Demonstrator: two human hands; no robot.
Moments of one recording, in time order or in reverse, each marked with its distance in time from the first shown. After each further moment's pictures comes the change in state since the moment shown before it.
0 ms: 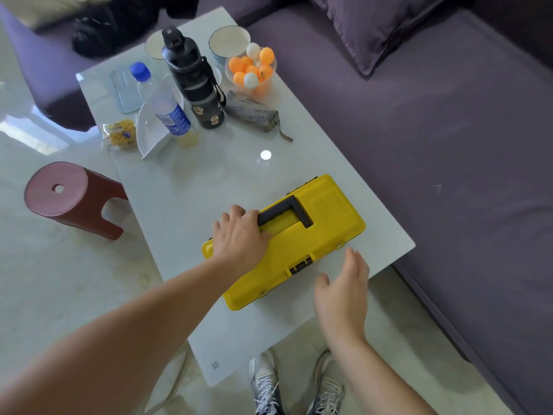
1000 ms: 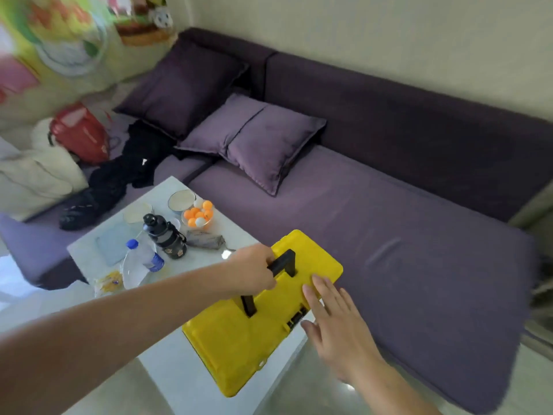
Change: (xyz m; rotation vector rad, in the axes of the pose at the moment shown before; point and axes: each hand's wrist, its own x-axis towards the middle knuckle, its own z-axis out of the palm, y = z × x) left_hand -0.138 0.186 -0.278 -0.014 -0.331 0.431; right_hand -0.085 -0.059 -0.257 -0.550 0.060 -0.627
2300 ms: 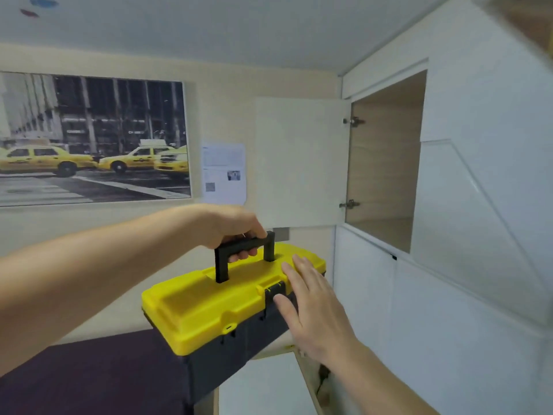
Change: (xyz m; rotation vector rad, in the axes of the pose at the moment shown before) left_hand -0.170 0.977 0.030 0.007 -0.250 0.716; right_hand -0.427 0.516 -0.547 -0.254 0.888 0.650
